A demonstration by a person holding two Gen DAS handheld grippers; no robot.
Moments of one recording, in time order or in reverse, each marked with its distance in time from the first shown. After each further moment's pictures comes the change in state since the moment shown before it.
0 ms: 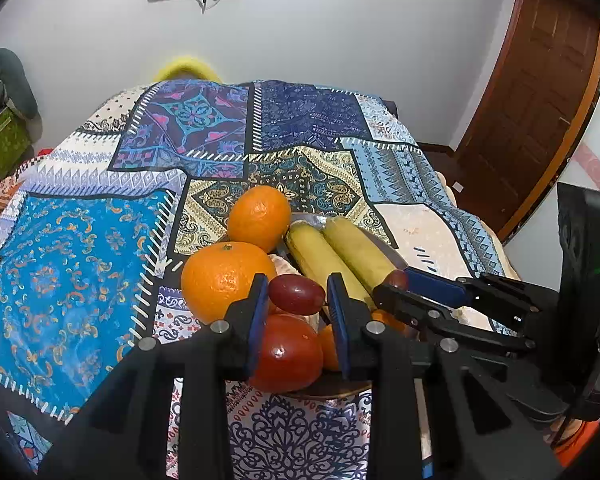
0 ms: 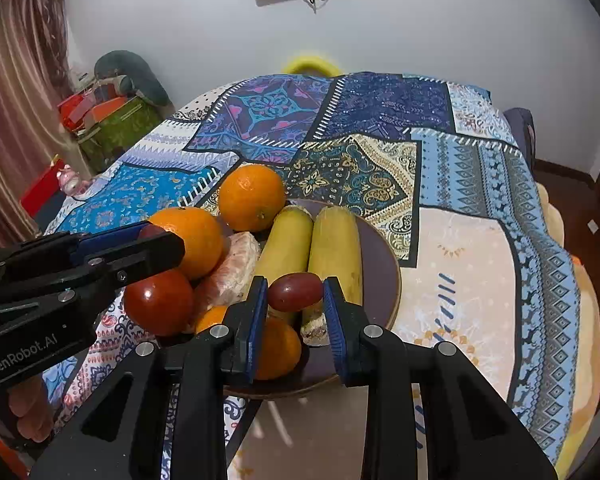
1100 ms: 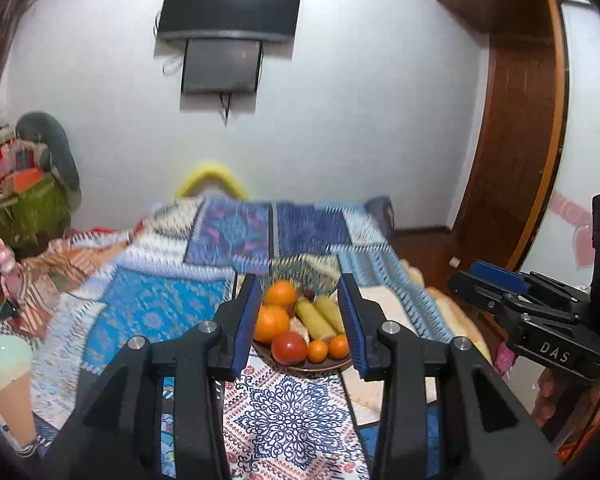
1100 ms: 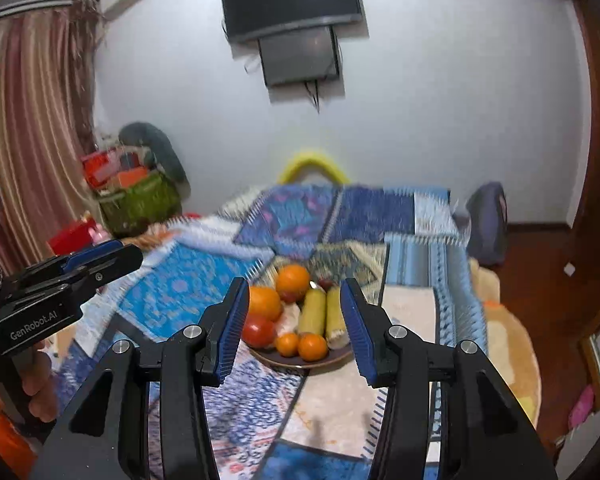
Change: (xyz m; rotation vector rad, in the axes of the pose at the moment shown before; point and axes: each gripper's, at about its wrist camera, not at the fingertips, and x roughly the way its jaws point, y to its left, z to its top) left arm -0.237 -0.027 -0.027 0.032 -0.392 0.053; right arm -0.194 0.060 -0.003 -0.034 -0.338 -0.038
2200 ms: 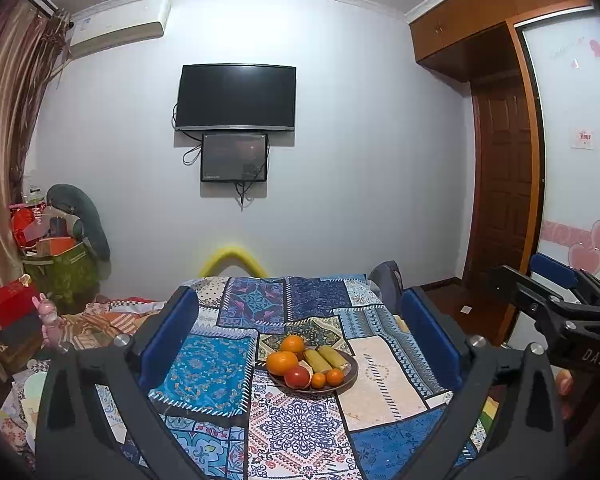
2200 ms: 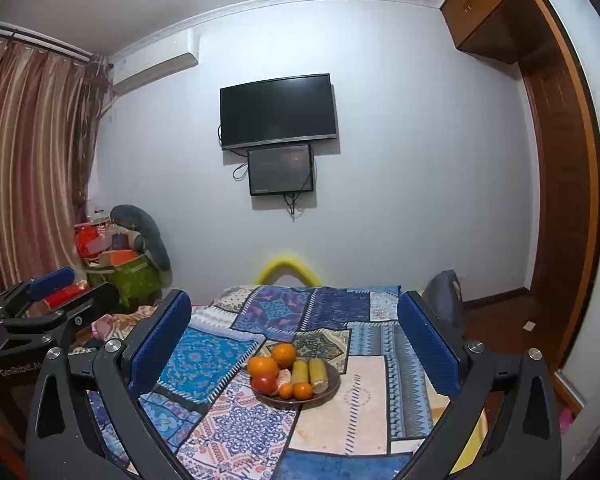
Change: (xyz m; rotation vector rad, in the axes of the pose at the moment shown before) left arm -0.151 -0.036 -0.001 0.078 -0.273 0.069; right arm -0.141 0.054 -0.007 -0.028 -0.358 -0.146
